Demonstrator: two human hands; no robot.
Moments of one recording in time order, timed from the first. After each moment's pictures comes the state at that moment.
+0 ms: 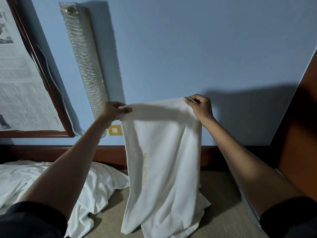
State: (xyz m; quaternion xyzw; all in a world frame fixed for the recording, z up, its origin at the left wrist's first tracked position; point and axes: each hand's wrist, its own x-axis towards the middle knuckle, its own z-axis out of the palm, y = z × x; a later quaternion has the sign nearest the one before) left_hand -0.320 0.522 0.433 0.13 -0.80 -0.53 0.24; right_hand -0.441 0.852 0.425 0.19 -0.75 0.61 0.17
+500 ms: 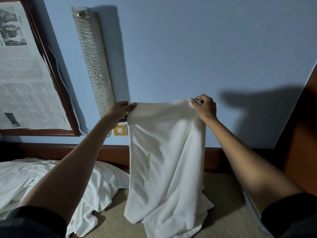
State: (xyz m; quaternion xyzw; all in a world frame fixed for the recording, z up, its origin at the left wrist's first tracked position) left_hand -0.301 0.537 0.443 0.13 -0.76 -0.61 0.18; right_hand -0.436 0.844 0.430 0.12 -0.83 0.51 0.20
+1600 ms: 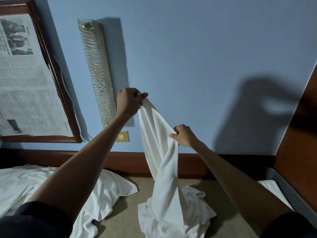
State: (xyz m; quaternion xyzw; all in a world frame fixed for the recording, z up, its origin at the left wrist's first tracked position) left_hand -0.308 0.573 0.495 0.06 -0.84 -0.32 0.44; right_hand -0.385 0.794 0.385 0.26 -0.89 0.38 -0.01
